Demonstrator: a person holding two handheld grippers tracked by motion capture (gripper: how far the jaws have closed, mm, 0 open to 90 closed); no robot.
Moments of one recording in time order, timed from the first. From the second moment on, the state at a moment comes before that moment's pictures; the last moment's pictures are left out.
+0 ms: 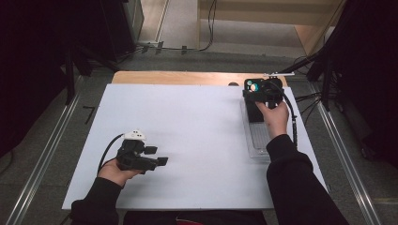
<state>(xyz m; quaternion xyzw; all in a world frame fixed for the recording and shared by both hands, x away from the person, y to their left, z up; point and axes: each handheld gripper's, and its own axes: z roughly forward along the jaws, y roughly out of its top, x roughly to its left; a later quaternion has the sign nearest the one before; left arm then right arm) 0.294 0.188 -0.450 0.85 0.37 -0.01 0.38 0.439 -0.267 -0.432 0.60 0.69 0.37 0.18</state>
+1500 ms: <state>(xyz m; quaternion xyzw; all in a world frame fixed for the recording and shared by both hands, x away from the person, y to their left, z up) 0.289 0.193 -0.445 0.84 0.35 -0.03 0.41 0.321 -0.190 -0.433 0.42 0.82 0.39 -0.01</state>
